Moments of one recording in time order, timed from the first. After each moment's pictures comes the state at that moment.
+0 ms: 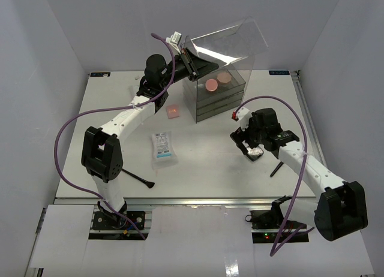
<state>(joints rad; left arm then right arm) -0.48 1.83 1.60 0.51 0.62 -1.19 0.38 1.18 0.81 -0.42 -0.17 -0.45</state>
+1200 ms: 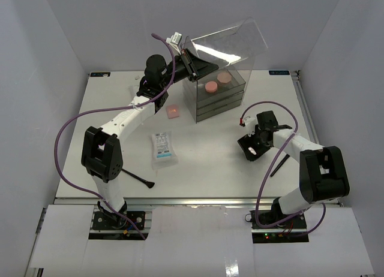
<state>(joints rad) -0.48 1.82 1.59 0.51 0.63 -1.18 0.21 1.50 0.80 -0.48 -0.12 -0.43</state>
